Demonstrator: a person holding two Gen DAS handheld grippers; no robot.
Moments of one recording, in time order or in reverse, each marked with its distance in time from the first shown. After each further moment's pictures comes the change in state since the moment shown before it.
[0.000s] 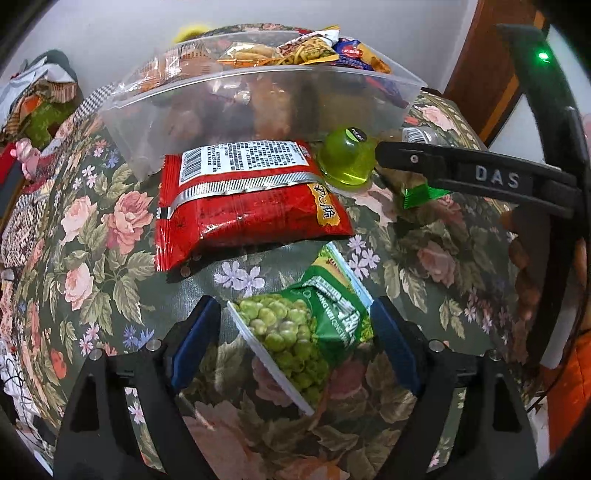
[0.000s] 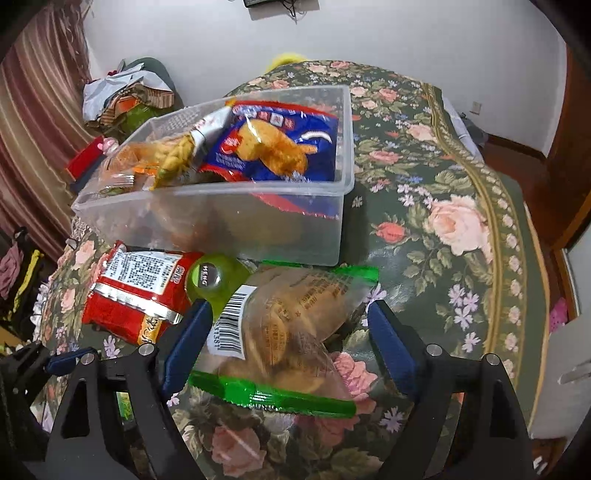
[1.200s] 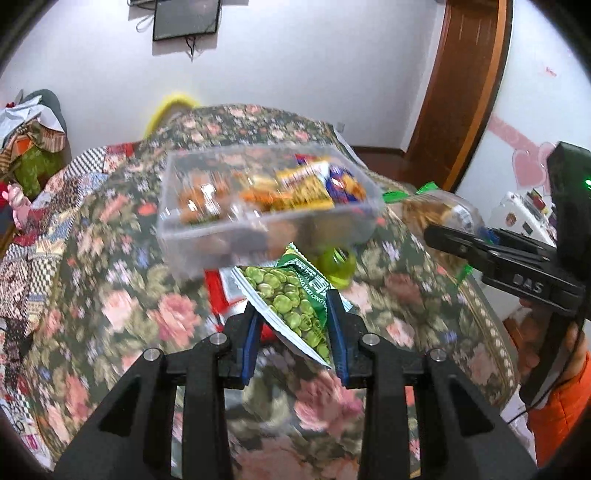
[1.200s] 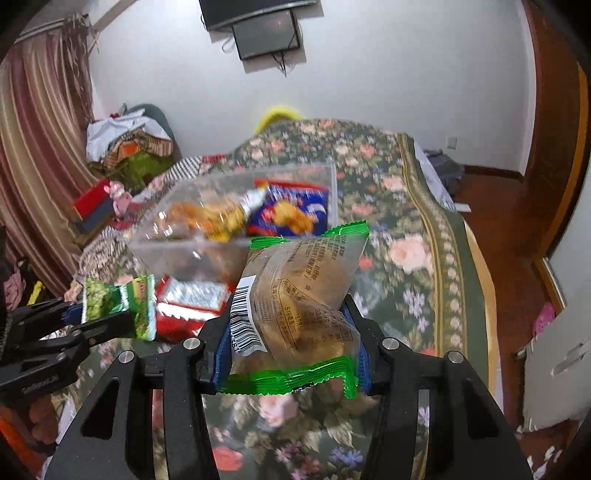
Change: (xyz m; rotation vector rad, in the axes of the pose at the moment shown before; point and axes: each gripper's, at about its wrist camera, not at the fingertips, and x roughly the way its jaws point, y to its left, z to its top) left arm -0.090 0.053 0.038 0.045 -0.274 -0.127; right arm -0.093 0.026 -0.008 0.033 -0.205 -0.044
